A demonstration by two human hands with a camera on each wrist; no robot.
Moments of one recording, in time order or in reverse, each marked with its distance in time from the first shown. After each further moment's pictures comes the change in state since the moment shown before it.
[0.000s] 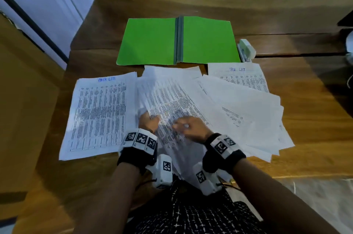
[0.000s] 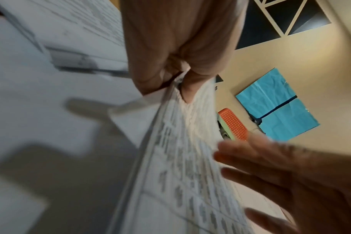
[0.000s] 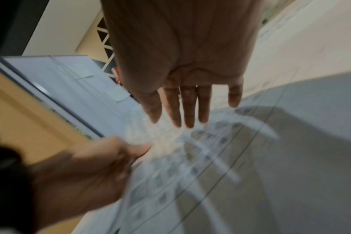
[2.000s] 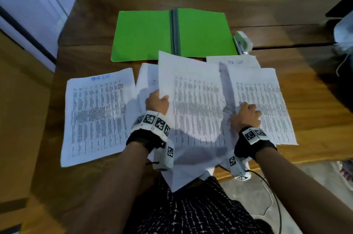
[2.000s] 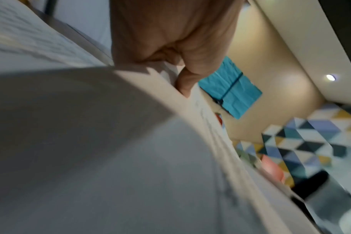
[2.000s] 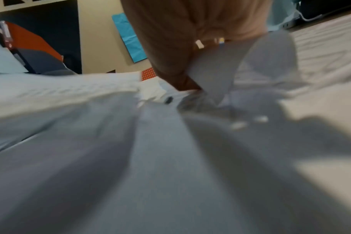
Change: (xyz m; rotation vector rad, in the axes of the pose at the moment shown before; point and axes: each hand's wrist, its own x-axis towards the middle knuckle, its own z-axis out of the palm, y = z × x) left_hand 0.013 0.048 0.005 0.270 -0.087 0.112; right_hand -0.013 0.091 -0.041 -0.192 0.593 0.770
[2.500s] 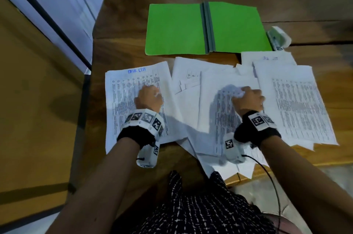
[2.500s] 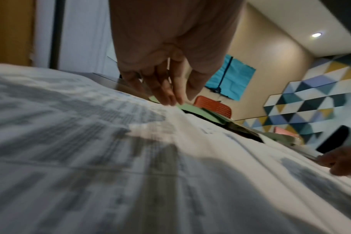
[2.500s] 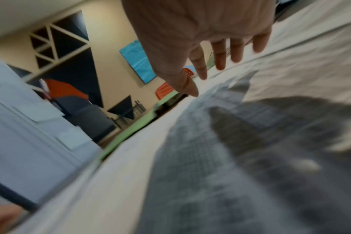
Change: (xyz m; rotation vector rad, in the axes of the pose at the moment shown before) left_hand 0.036 -0.078 -0.105 0.290 0.137 0.121; right_hand -0.044 -0.110 0.021 0.153 0.033 -0.070
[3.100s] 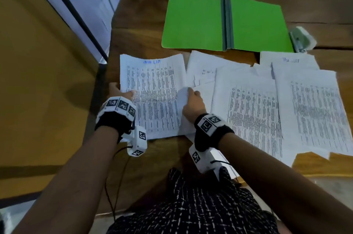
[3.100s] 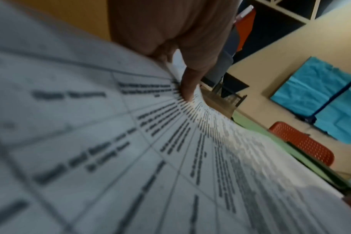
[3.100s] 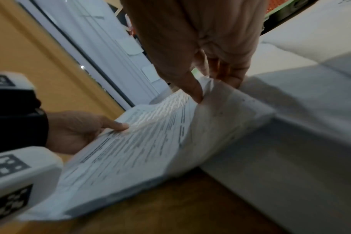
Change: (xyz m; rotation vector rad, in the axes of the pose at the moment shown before) left_hand 0.016 -0.093 -0.051 -0.377 0.167 -0.467; right_hand -0.100 -0.106 0.063 0.010 -0.516 -0.418
